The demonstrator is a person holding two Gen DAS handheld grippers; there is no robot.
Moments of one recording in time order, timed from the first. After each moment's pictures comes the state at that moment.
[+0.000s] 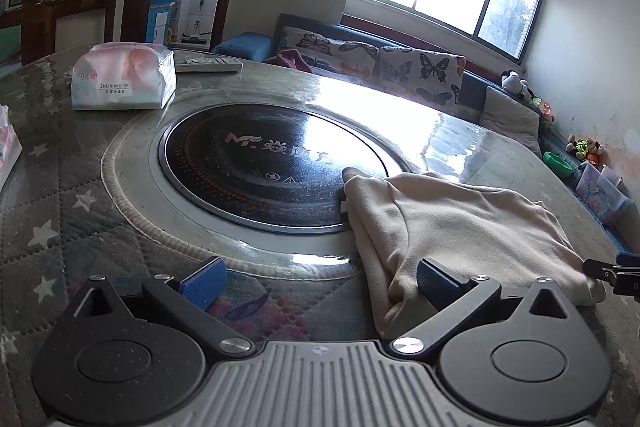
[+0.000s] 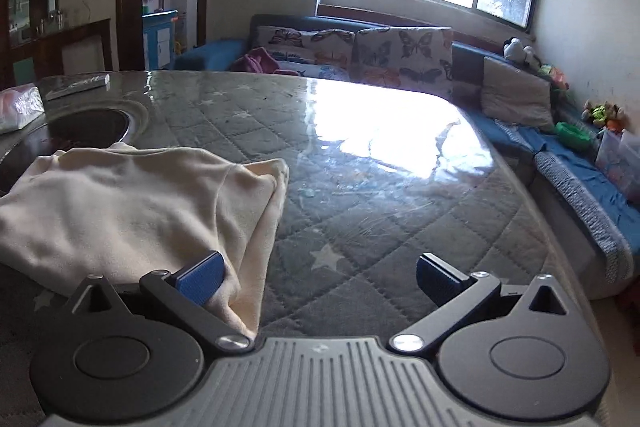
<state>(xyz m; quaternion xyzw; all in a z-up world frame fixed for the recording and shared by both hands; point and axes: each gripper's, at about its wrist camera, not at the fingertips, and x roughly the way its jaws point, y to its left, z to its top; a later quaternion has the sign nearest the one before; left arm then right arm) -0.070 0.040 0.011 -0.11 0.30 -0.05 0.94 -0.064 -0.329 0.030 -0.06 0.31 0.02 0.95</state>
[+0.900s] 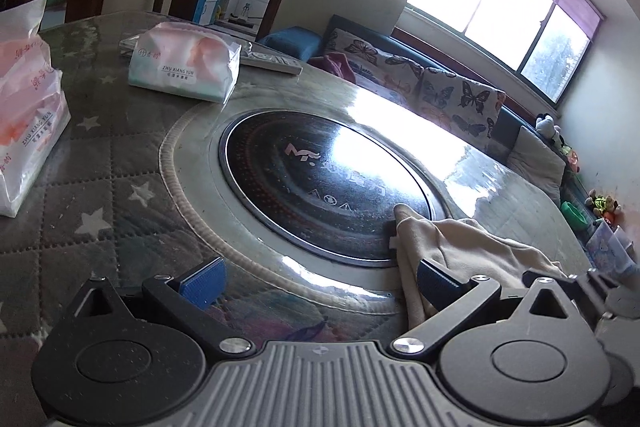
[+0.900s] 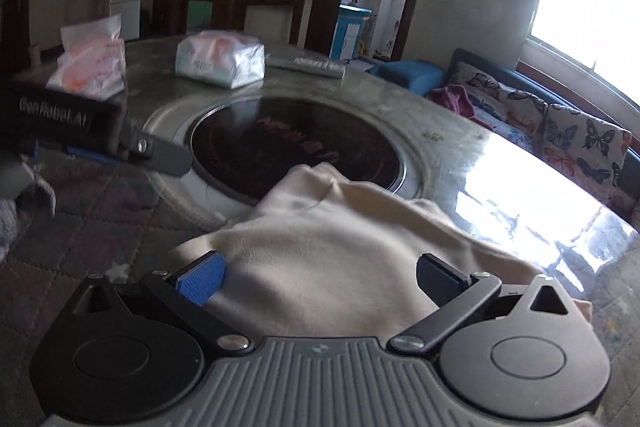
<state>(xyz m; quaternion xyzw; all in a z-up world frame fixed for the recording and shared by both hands) -0.066 0.084 0.023 -0.20 0.31 0.01 0.93 -0.059 -0.132 0.025 -0.19 0.29 0.28 0.90</state>
